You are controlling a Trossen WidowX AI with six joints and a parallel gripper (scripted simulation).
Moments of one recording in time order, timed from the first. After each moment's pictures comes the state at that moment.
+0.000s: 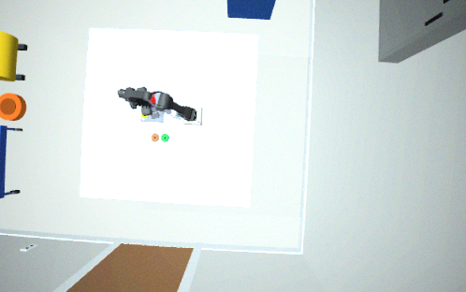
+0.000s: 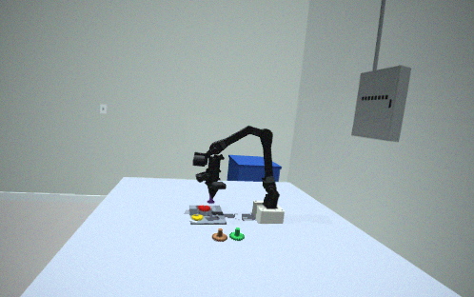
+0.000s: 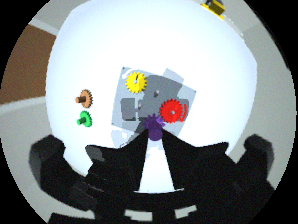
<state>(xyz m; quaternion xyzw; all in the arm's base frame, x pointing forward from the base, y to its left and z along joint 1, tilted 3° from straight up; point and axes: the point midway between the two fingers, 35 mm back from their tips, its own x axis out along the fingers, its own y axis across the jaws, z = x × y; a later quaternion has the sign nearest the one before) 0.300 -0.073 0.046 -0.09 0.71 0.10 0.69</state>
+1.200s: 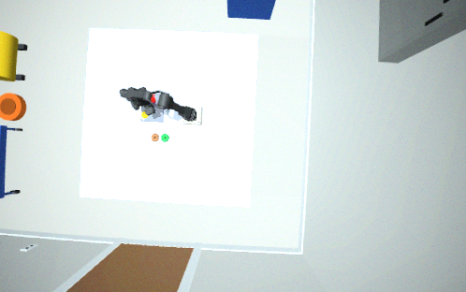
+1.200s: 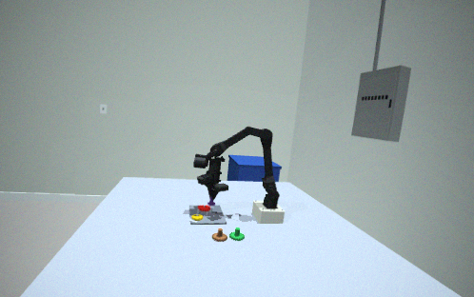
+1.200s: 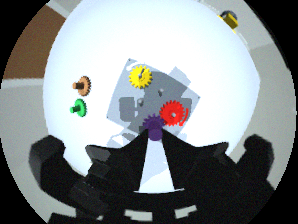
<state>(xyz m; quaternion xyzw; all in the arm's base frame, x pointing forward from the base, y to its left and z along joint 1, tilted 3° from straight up) 0.296 -0.077 0.035 -0.14 0.70 0.15 0.68</state>
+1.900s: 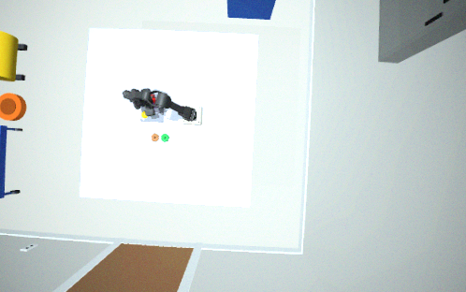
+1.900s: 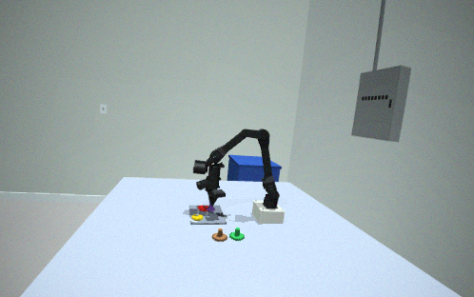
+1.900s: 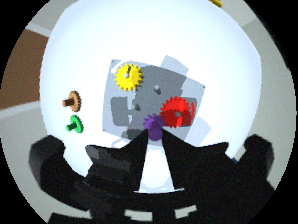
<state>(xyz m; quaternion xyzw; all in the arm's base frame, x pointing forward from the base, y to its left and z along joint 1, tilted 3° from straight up) 0.294 -0.077 0.005 -0.07 0.71 0.08 0.69</state>
